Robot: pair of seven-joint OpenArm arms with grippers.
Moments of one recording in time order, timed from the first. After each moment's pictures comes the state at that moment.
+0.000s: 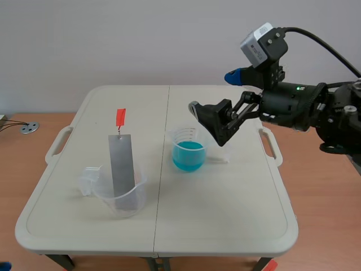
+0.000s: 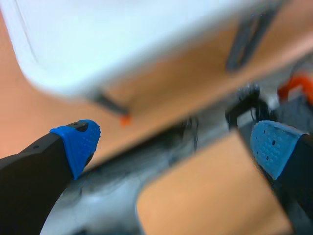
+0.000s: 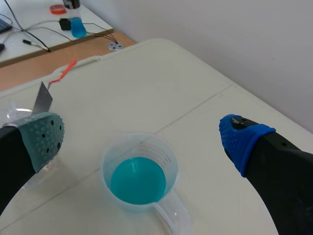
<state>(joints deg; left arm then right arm) 53.4 -33.7 9.6 95.9 -6.3 4.8 -18.4 11.4 29.3 -23.3 81.4 19.1 32.4 4.4</state>
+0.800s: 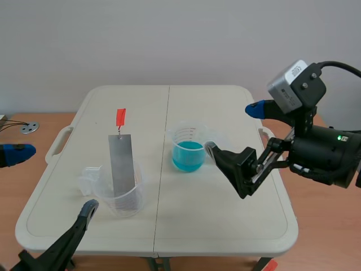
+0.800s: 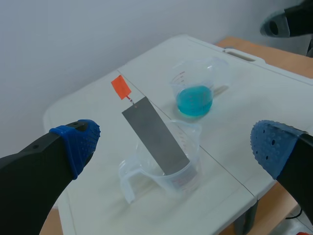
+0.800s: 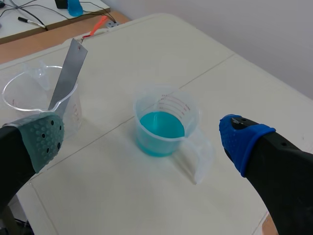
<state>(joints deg) 51.3 -43.1 7.8 113.4 -6.3 3.5 -30.5 -12.5 32.2 -11.7 98.0 14.2 29.8 5.3</state>
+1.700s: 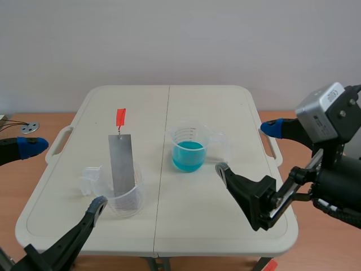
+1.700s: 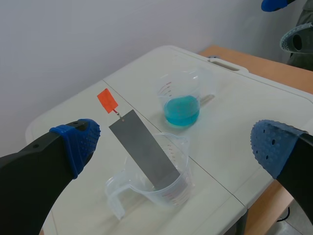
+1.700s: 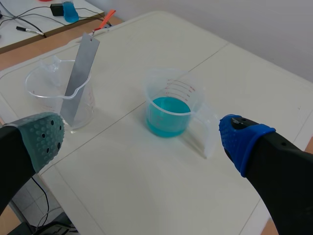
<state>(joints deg) 48.9 -43.1 7.8 113.4 -6.1 -1.0 -30.3 -26.2 32.2 -5.6 104.3 12.3 27.8 11.1</state>
